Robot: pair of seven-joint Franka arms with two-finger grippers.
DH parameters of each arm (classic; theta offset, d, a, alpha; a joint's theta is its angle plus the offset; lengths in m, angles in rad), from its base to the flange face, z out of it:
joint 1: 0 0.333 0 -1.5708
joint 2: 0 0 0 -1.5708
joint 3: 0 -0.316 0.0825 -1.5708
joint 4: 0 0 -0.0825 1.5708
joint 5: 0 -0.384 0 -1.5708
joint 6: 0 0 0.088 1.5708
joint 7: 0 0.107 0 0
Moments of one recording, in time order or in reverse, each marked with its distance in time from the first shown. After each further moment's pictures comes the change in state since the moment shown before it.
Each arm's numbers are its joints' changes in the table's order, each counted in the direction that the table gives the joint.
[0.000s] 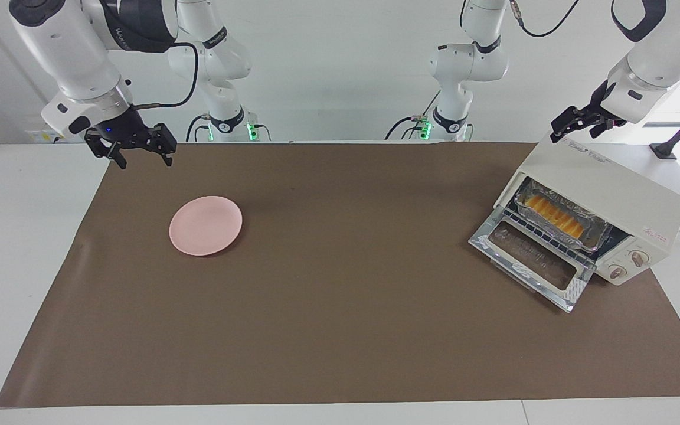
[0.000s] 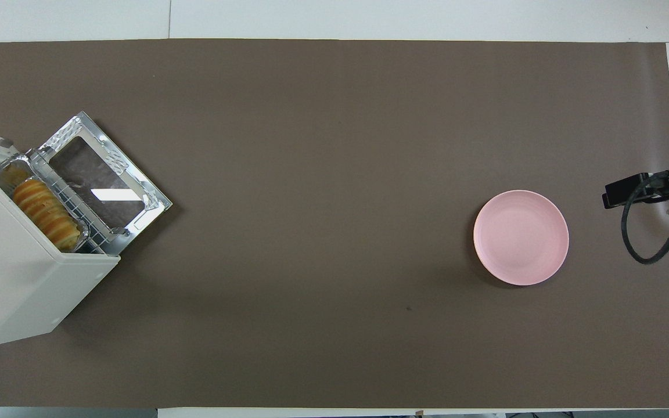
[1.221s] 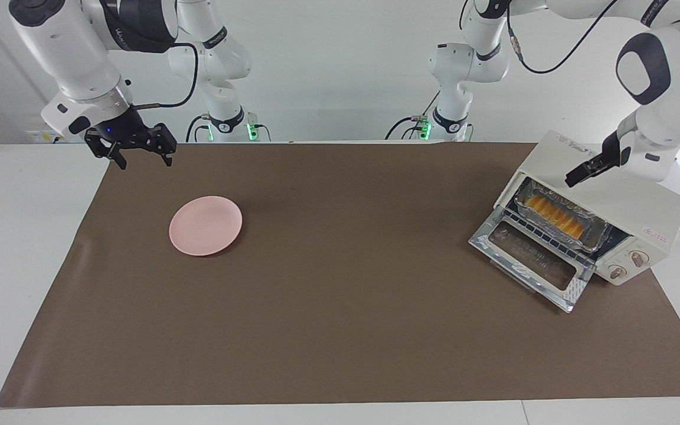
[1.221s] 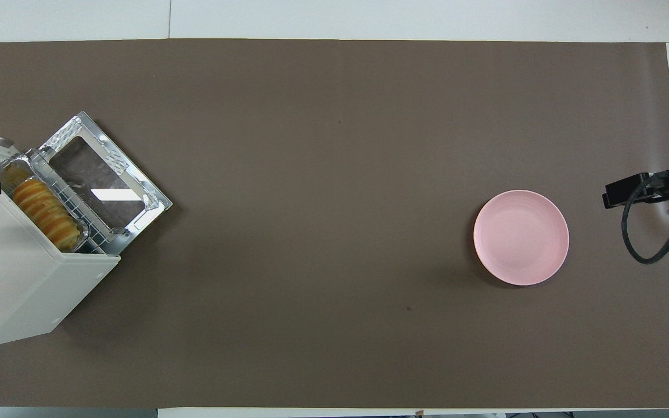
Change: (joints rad) left arm -0.084 0.192 -0.169 0.136 -0.021 -0.017 -0.148; right arm 0.000 0.000 0.000 0.000 0.000 0.000 0.000
